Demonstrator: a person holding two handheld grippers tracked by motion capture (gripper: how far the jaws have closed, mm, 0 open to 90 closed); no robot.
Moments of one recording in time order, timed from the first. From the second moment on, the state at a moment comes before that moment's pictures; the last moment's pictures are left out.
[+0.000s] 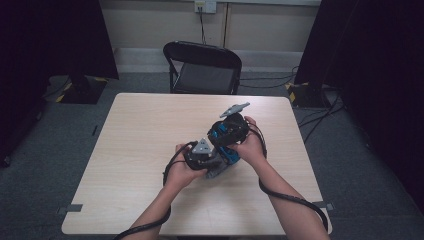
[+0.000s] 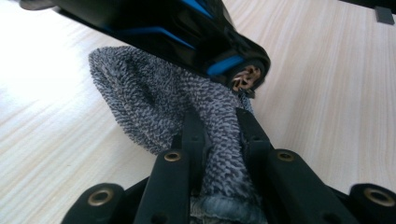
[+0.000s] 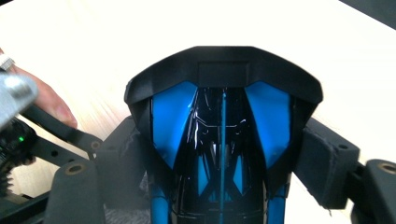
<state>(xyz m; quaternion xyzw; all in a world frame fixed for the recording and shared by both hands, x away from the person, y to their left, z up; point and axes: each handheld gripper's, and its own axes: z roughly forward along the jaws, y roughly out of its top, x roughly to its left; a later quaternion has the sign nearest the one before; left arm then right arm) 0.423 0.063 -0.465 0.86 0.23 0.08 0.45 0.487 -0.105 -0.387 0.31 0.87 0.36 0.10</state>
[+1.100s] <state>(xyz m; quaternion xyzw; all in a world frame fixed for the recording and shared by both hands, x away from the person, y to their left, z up) 0.411 0.061 -0.472 0.87 0.22 0.05 0.44 0.498 -0.113 -0.365 0.32 0.86 0.38 0.11</state>
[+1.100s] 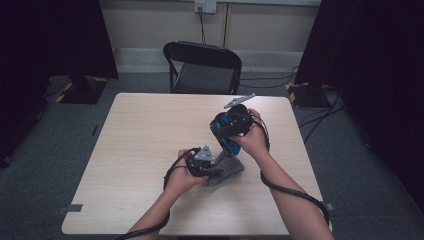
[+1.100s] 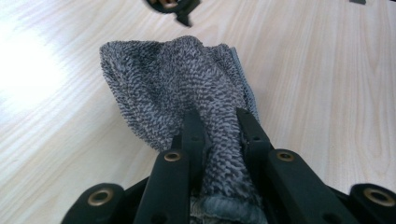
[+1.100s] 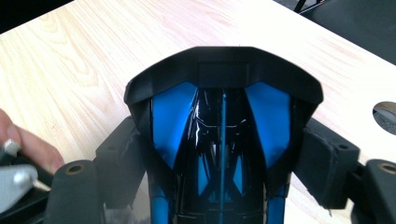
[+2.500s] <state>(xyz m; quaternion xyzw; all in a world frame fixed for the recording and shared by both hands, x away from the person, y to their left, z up) 0.453 0.121 -0.405 0.84 0.28 0.15 0.45 0.480 -0.123 -0.402 0.32 0.87 0.37 0.08</state>
